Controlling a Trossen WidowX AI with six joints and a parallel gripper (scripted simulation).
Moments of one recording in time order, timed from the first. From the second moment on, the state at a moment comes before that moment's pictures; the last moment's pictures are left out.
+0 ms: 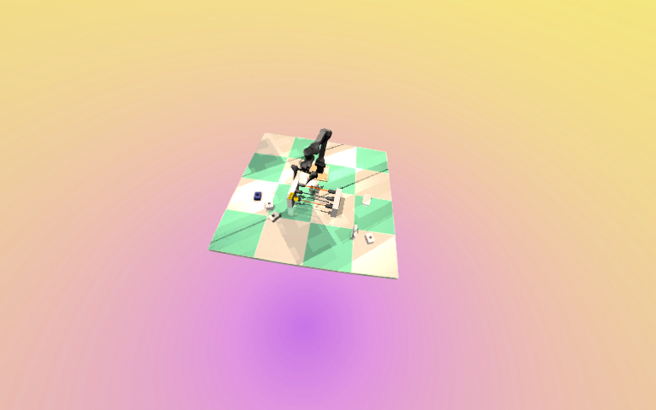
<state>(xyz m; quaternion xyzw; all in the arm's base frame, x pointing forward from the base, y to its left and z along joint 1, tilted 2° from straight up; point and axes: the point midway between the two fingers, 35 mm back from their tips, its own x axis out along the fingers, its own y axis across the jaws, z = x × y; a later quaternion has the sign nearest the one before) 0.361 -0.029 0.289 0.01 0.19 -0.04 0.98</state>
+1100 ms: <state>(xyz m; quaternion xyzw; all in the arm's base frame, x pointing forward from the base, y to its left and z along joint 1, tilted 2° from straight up) 0.368 -0.083 0.229 0.06 0.52 -0.10 0.84</state>
